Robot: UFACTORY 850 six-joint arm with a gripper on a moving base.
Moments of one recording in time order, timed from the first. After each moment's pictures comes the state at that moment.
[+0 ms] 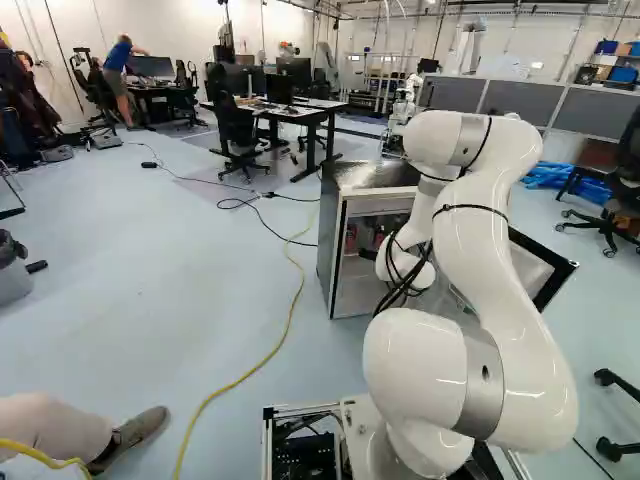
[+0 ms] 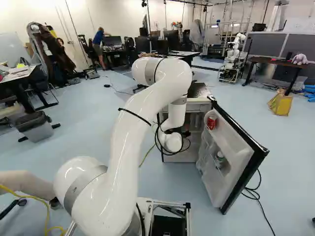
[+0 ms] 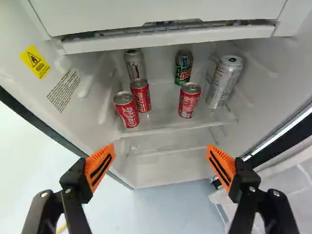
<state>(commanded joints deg) -25.4 -57.8 -52.7 -21.5 65.2 0.0</state>
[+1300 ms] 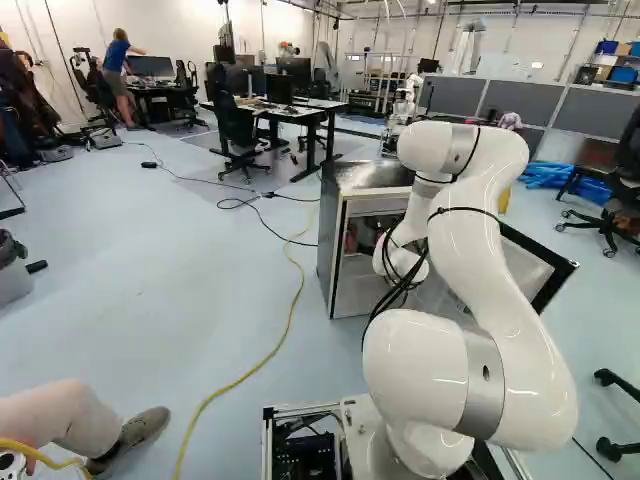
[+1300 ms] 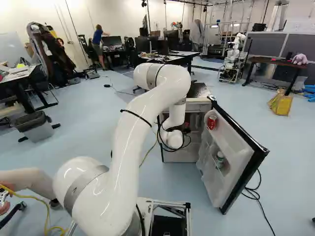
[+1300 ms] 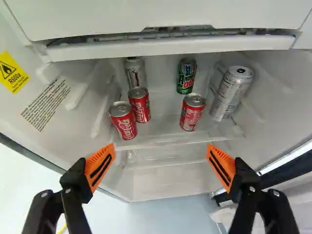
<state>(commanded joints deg) -24.4 -61.2 -59.2 -21.5 64.5 0.0</state>
